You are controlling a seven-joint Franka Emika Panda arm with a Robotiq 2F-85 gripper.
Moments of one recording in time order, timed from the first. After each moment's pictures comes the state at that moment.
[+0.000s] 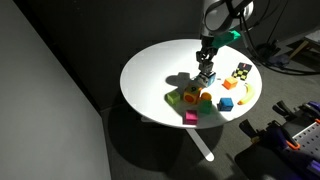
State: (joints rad) arm 0.14 0.51 0.02 -1.94 -0.05 2.43 0.10
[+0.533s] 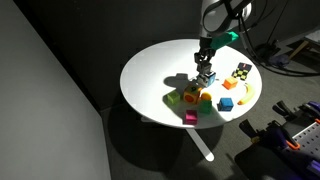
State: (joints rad) arm 0.15 0.52 0.04 -1.94 -0.05 2.43 0.09
